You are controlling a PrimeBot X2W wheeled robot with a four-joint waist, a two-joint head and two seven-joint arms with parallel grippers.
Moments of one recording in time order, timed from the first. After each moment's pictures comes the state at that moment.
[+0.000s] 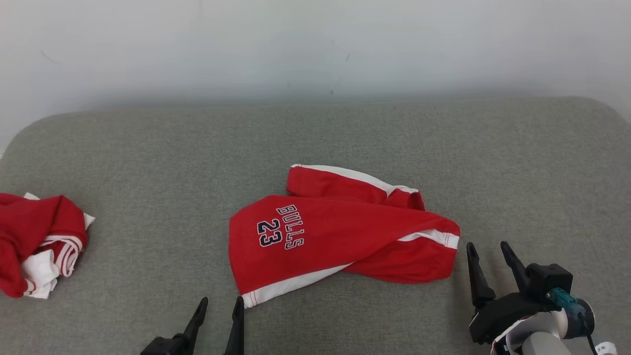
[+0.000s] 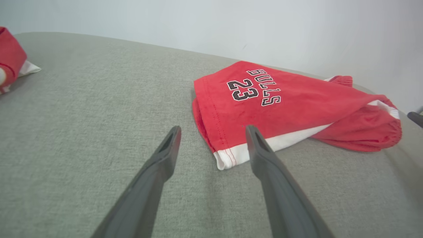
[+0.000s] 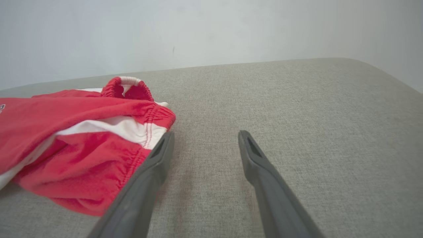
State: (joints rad) left arm -0.04 0.05 -0.19 0.34 -0.30 -0.10 -0.26; right arm -0.27 -0.16 -0.02 0.64 0.18 0.13 -0.26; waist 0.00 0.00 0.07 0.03
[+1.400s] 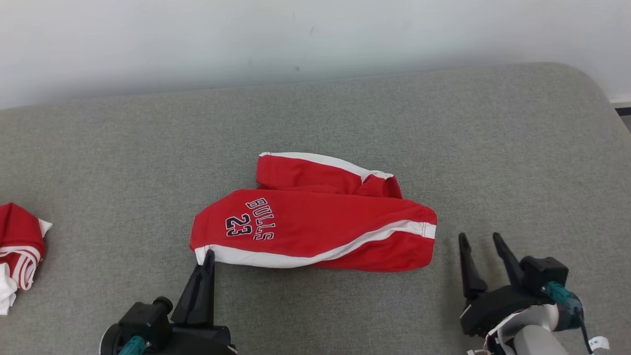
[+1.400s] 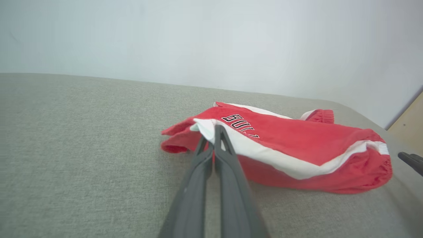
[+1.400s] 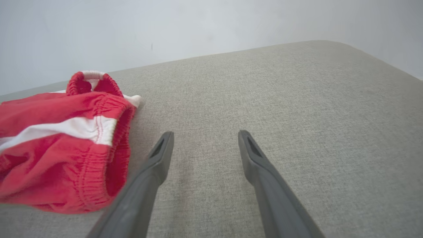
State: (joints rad) left arm -0.12 0.05 -0.14 0.25 -0.28 -0.13 -0.26; right arm -0.29 -0.14 0.00 0.61 0.22 0.13 -0.26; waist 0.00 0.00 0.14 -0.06
